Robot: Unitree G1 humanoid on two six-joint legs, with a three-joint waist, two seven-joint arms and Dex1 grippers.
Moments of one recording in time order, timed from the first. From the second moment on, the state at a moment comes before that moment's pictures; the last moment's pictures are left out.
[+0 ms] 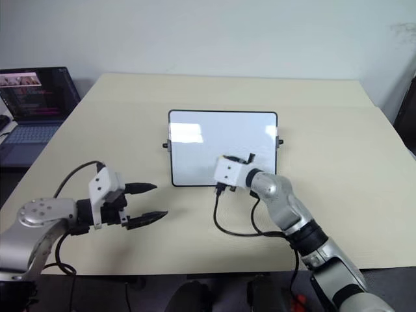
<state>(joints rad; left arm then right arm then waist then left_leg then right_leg) -0.06 0.88 0.16 -0.27 -0.42 0.45 -1.05 -0.66 -0.29 0.43 0.11 -0.44 0.20 0.44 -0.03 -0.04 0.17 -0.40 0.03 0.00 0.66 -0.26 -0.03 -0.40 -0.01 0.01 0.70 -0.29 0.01</state>
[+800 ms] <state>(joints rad) -0.08 0.88 0.15 -0.27 -0.42 0.45 -1.05 -0.60 -0.40 0.44 0.04 -0.45 0.21 0.63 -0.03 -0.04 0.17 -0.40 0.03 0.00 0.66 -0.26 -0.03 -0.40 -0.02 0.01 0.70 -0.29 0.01</state>
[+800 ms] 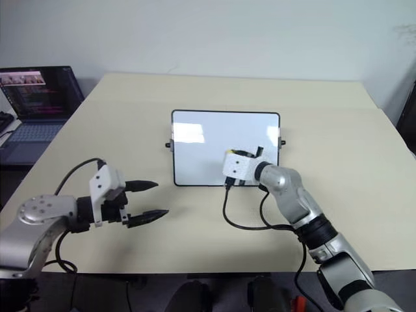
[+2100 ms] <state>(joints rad) -0.30 0.79 0.00 -0.39 -0.45 0.47 -1.03 -0.29 -0.27 -0.09 -0.50 -0.03 0.90 0.54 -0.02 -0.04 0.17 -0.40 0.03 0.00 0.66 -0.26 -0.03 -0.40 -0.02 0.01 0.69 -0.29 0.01</state>
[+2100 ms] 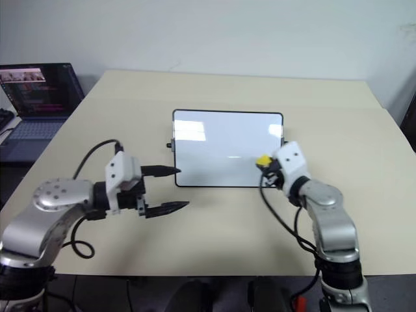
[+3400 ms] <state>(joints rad) -0.59 0.51 -0.30 -0.01 -0.22 0.24 -1.15 -0.23 -0.30 -0.27 -0.26 0.11 0.84 0.23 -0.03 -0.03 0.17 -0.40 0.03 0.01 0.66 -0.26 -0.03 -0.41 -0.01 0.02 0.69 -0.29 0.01</state>
